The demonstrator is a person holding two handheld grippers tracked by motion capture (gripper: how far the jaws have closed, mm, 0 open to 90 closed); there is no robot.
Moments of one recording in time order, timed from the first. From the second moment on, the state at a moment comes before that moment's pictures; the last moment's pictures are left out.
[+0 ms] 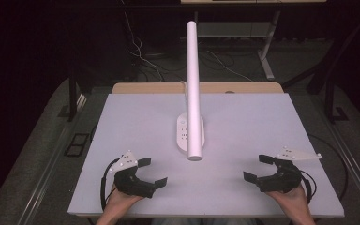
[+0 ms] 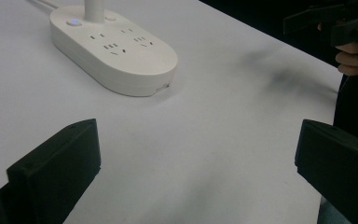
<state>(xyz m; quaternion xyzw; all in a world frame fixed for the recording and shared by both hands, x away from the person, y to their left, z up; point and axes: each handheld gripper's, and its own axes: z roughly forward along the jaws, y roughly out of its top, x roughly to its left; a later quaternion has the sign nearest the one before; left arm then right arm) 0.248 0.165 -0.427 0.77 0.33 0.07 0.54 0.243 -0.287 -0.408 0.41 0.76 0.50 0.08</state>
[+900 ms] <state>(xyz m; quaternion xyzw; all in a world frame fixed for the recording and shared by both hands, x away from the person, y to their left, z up) 0.247 0.165 -0.426 0.78 0.33 0.06 0.53 0.242 -0.289 -0.410 0.41 0.77 0.48 0.07</state>
